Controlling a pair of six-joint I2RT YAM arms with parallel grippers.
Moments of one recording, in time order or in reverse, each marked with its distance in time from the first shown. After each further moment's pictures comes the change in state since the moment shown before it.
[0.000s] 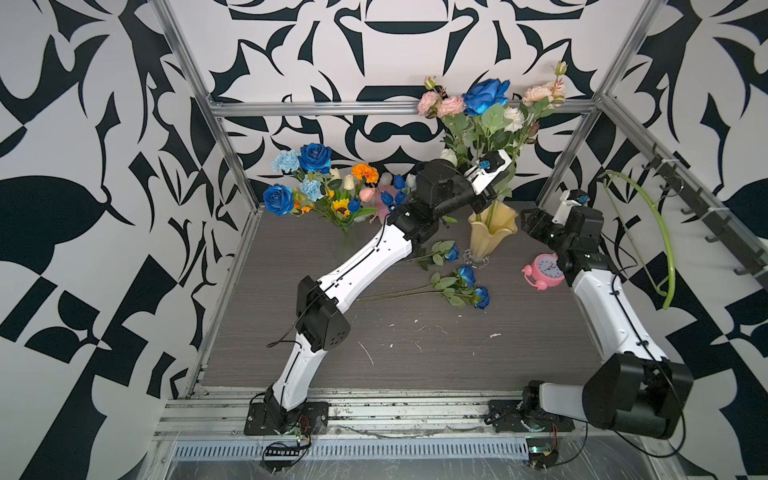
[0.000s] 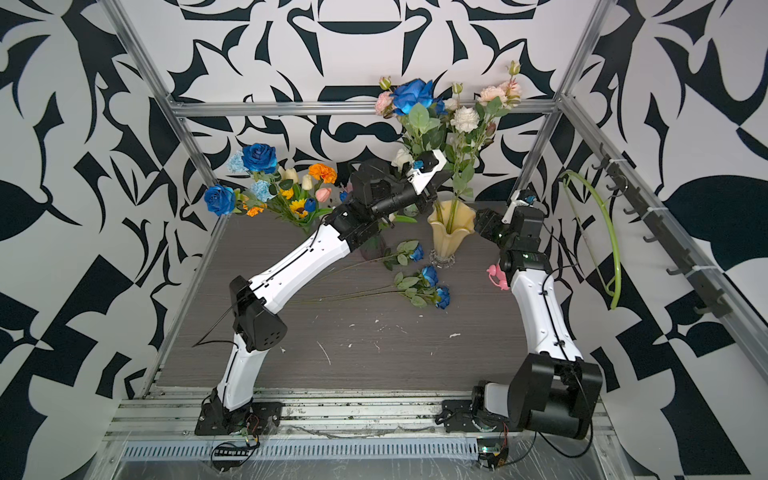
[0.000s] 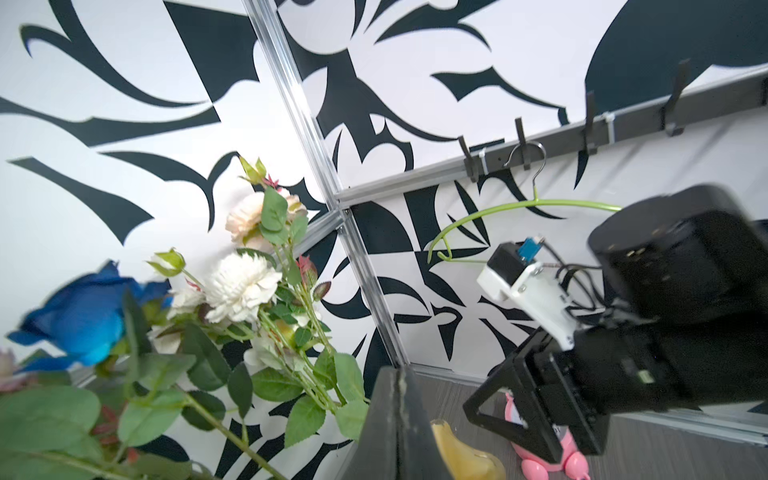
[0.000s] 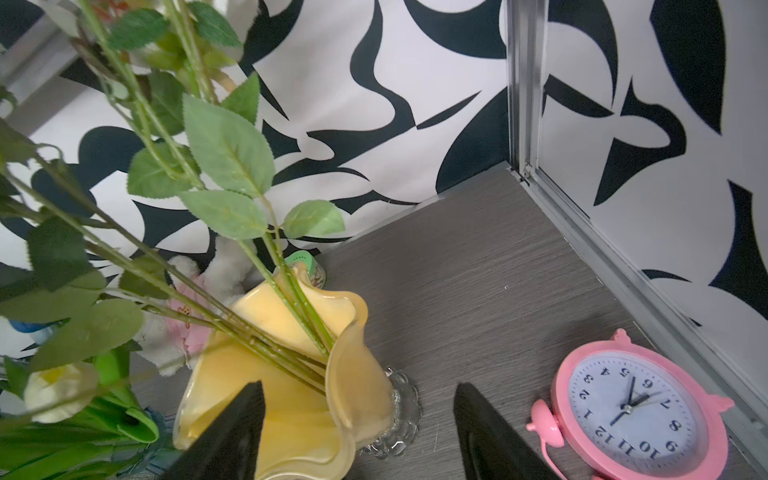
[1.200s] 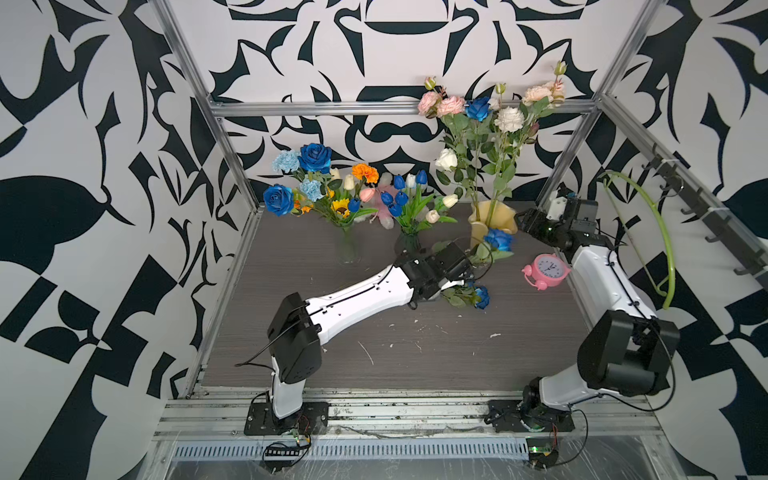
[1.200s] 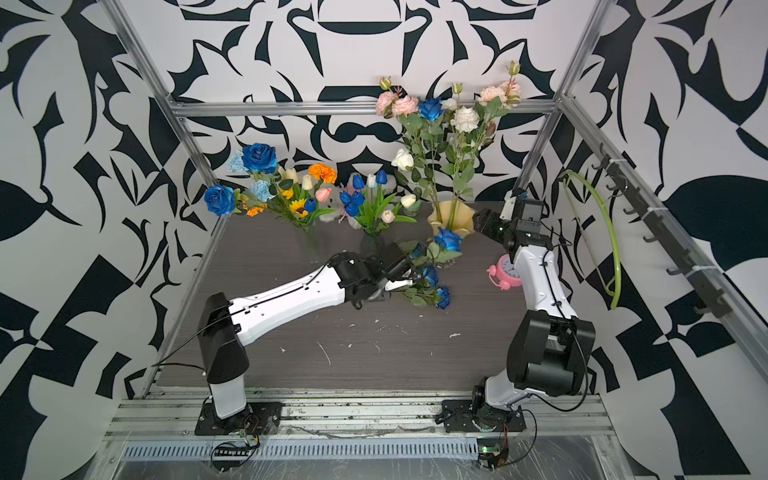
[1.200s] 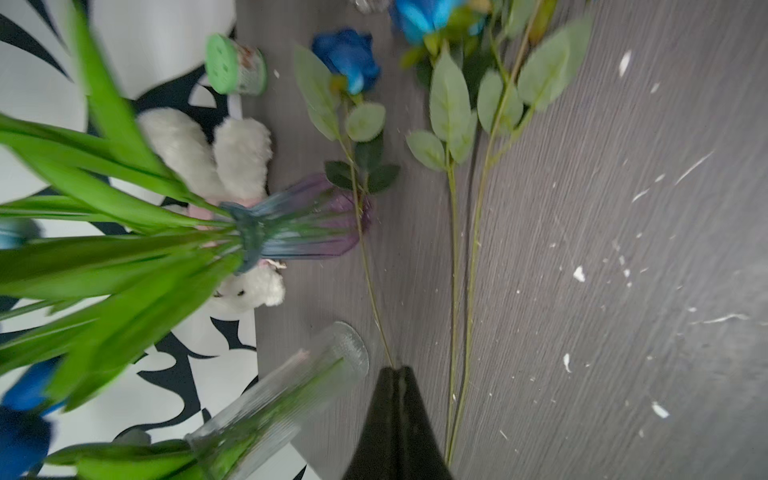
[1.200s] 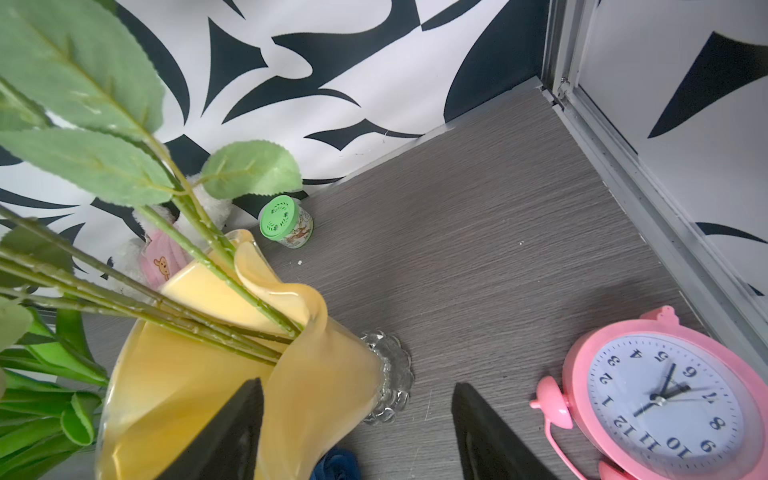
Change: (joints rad) left arm -0.199 -0.238 -0.660 -0.864 -0.813 0.315; right arm -0.032 0.202 0.175 -0.173 -0.129 -0.072
